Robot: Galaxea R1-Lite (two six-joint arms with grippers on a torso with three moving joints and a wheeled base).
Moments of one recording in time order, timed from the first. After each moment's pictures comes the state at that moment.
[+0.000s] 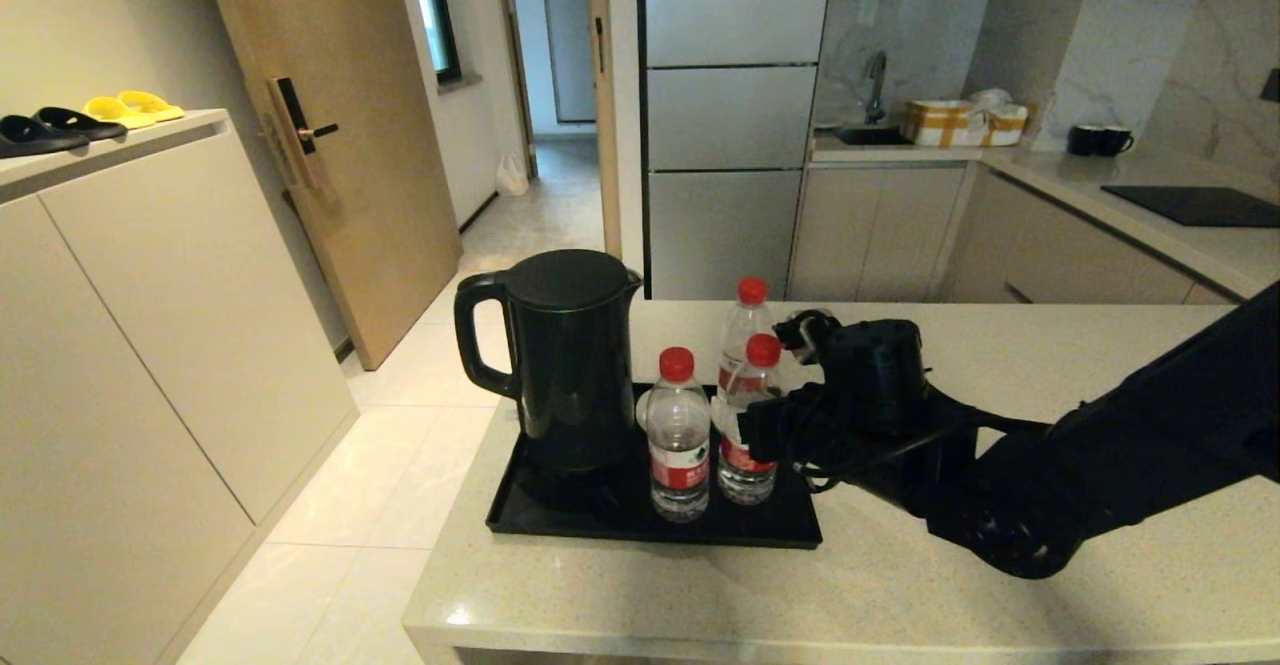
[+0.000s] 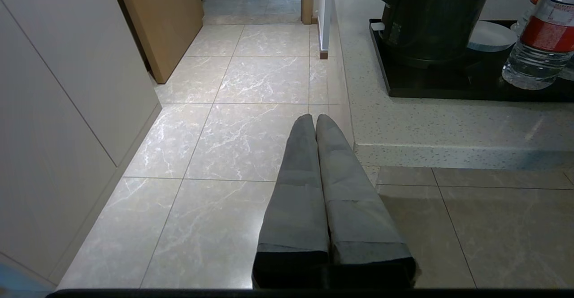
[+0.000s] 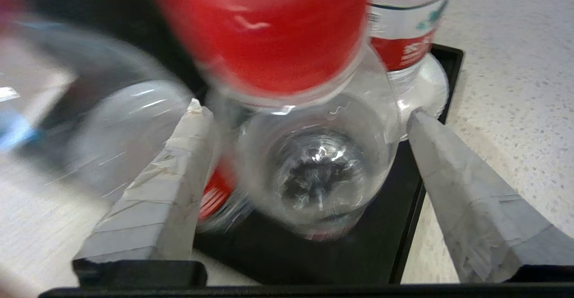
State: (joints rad) left arm 0.00 0.00 -0.02 0.06 0.00 0.01; right arm 0.59 2.04 -0.88 -0.72 -0.16 0.18
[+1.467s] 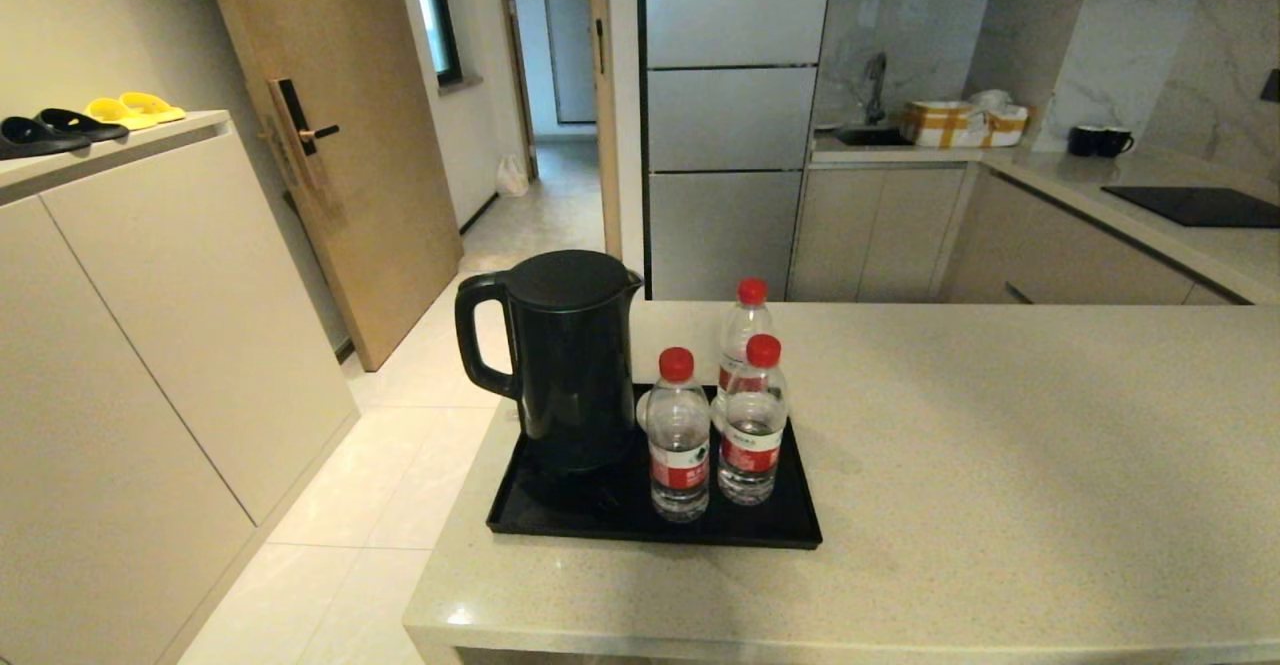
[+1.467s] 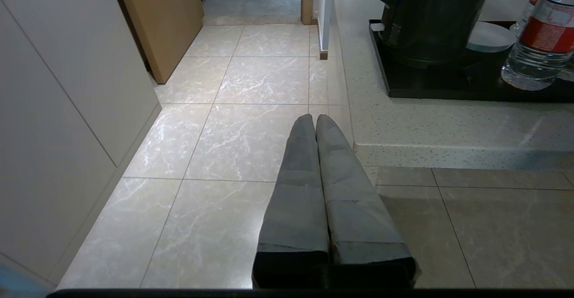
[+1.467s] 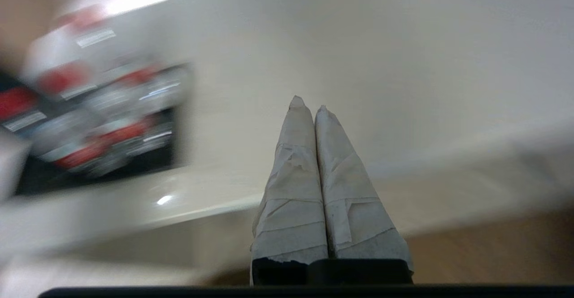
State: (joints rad) left arm 0.00 0.00 -0.02 0.06 0.00 0.01; right arm 0.30 0.76 -1.16 0.79 -0.46 0.31
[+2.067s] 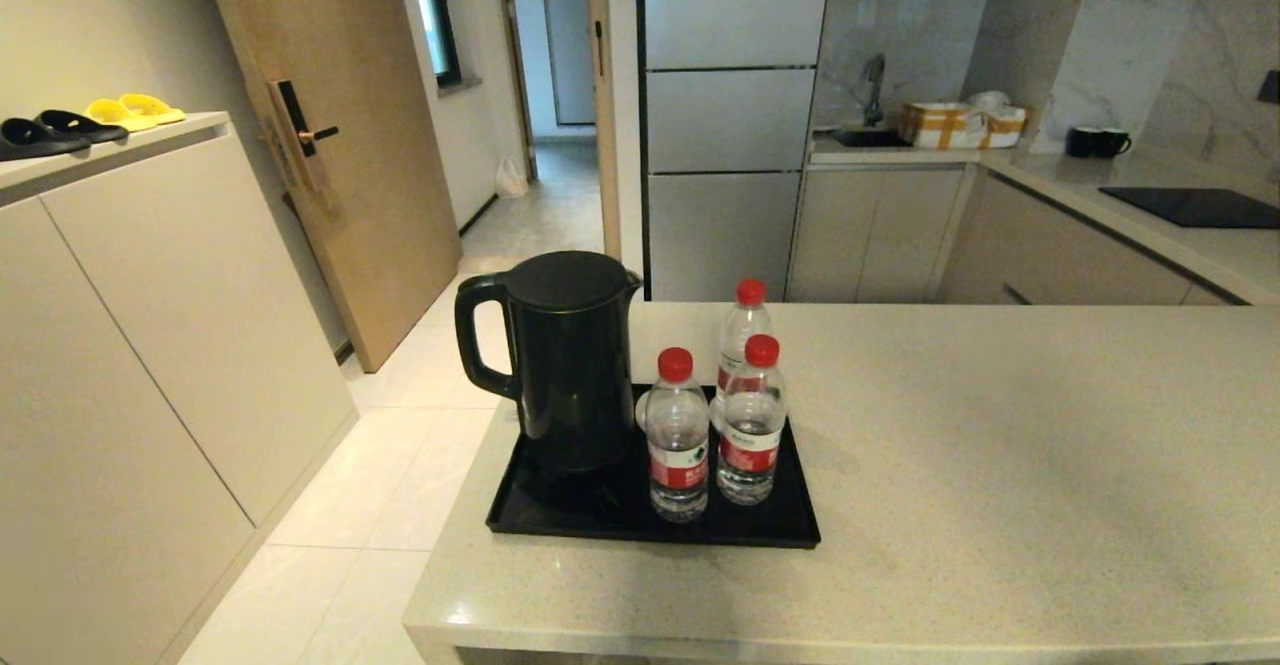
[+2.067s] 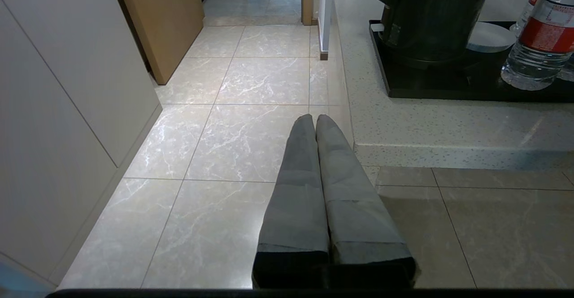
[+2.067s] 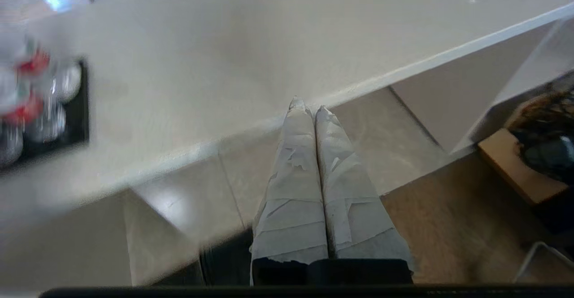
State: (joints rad) left arm 0.00 0.00 -0.02 0.06 0.00 0.01; right arm 0.00 0.41 -1.38 1.28 -0.41 0.14
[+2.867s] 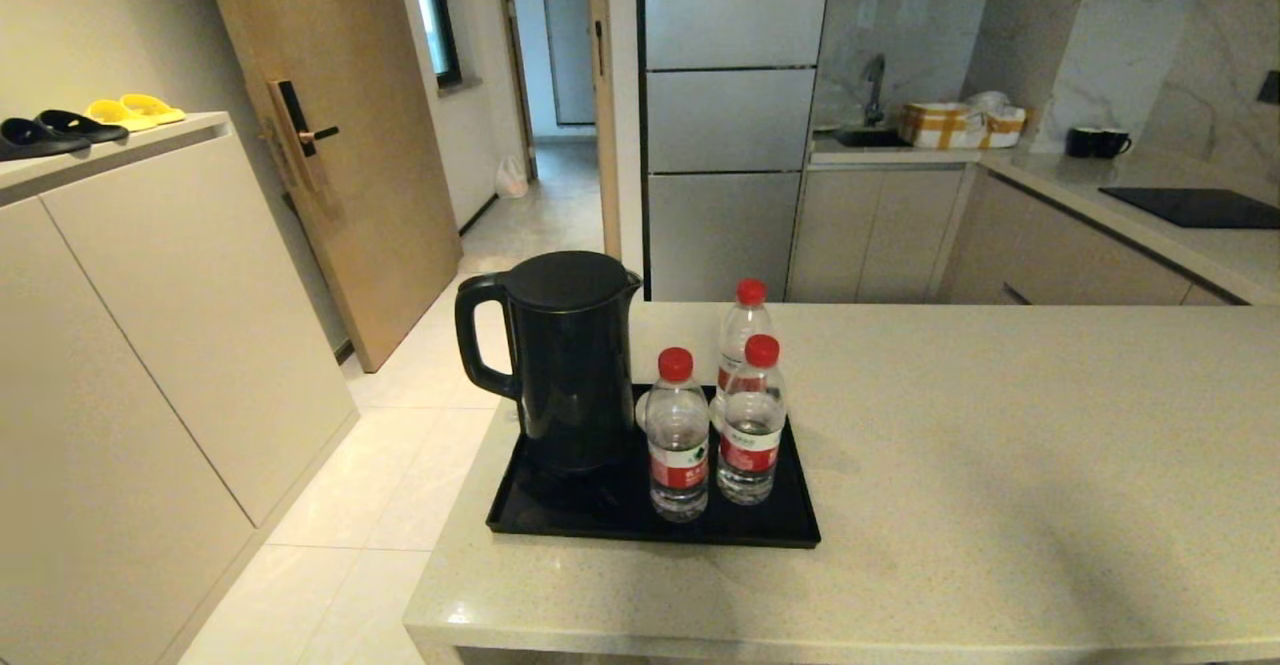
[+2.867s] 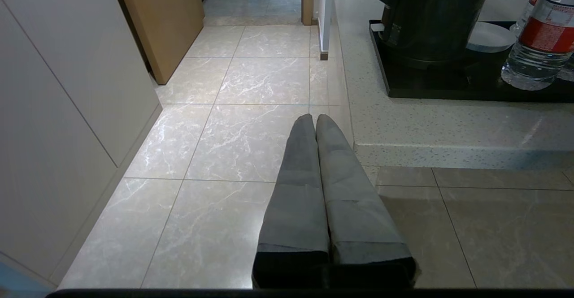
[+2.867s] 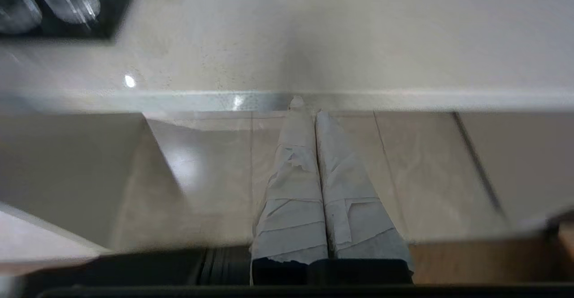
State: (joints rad) left arm 0.00 0.00 -0.02 0.06 0.00 0.01; right arm 0.00 0.00 -0.42 0.69 -0.12 -0.08
